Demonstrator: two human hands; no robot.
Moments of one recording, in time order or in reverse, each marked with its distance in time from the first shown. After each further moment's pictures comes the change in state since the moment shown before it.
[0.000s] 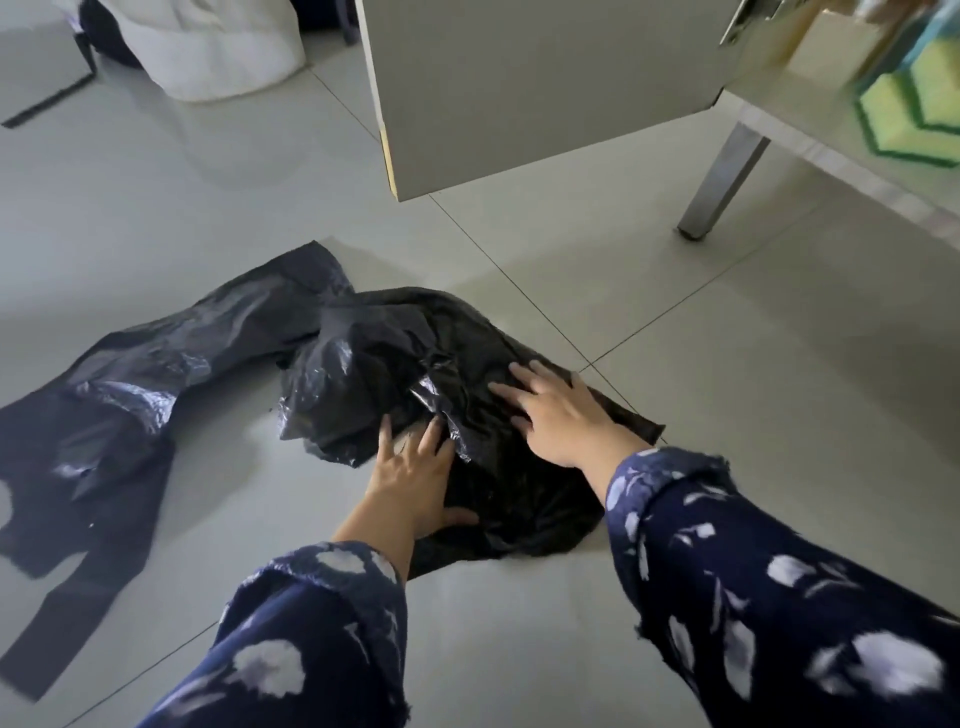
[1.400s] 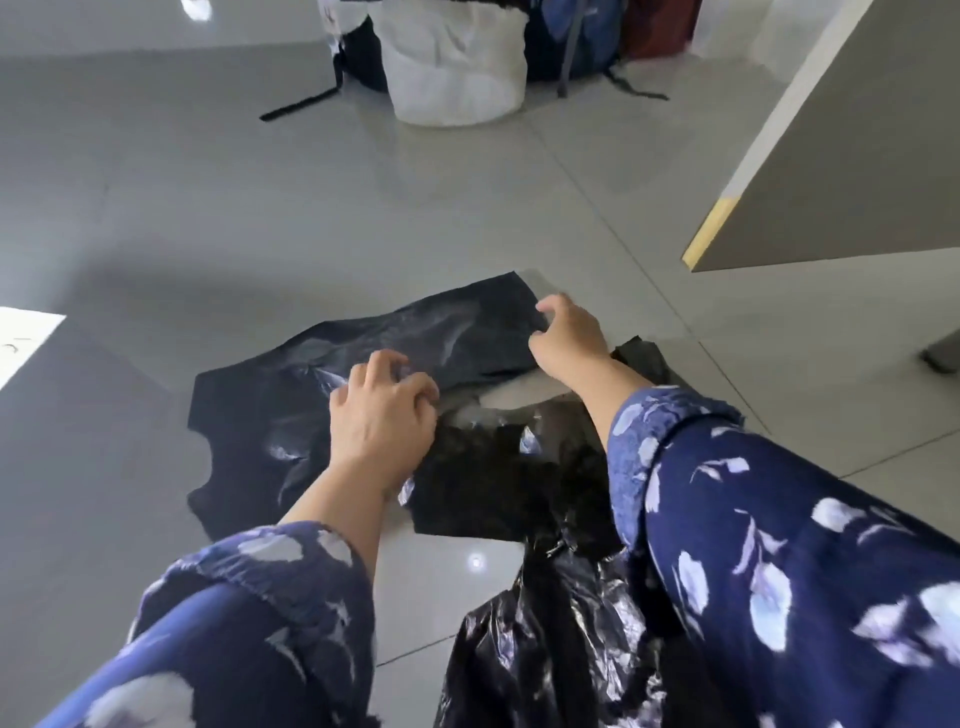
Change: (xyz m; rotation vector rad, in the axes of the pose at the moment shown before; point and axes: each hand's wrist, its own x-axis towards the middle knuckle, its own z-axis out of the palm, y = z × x) left_hand -0.036 -0.215 -0.018 -0.444 0.654 -0.519; right_hand 0.183 -0.190 -0.075 0.474 0.281 0.153
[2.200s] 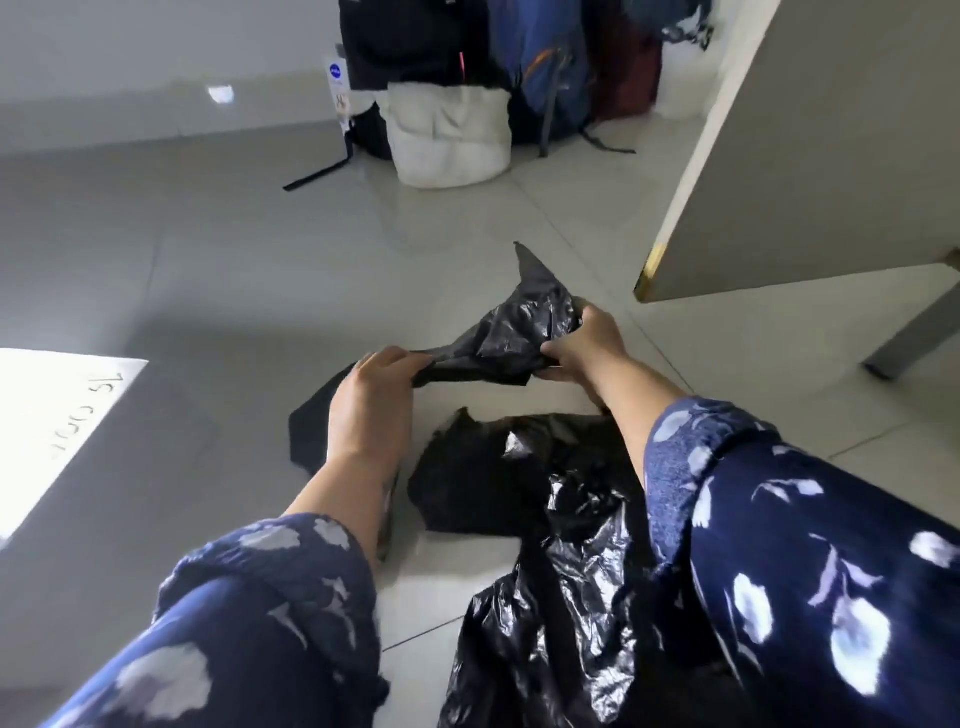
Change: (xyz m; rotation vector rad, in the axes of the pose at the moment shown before) left_hand -0.014 0.014 -0.067 -0.279 0.221 0.121; right_hand -0.066 -0.031 -0.066 0.689 0.004 0.141
